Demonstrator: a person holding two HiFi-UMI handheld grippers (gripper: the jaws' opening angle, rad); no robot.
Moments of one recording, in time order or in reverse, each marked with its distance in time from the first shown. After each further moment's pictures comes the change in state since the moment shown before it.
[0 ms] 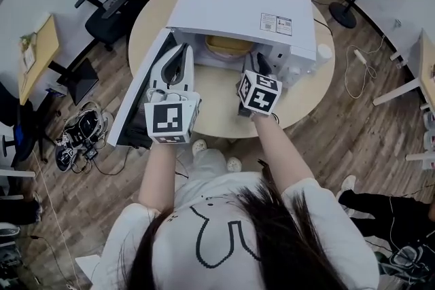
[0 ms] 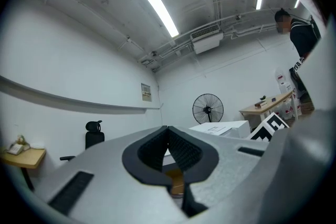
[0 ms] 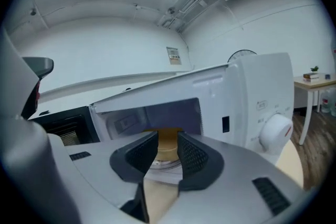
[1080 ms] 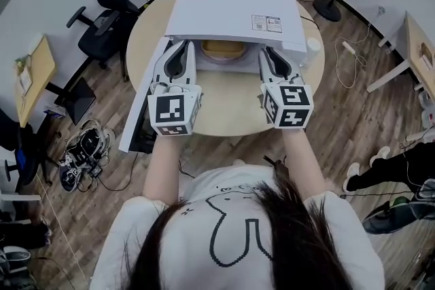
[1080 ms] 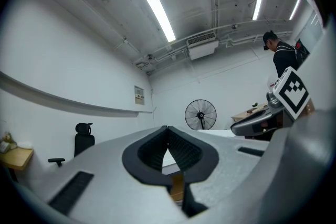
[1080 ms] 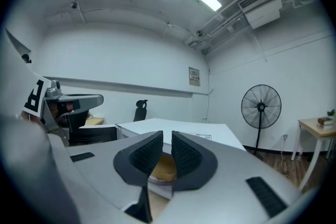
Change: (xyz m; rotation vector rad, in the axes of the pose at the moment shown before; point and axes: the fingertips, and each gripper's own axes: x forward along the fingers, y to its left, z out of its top) left arm 0.006 0.004 0.022 -0.028 -0.046 -0.092; right arm -0.109 0.026 0.102 -0.278 -0.170 0.125
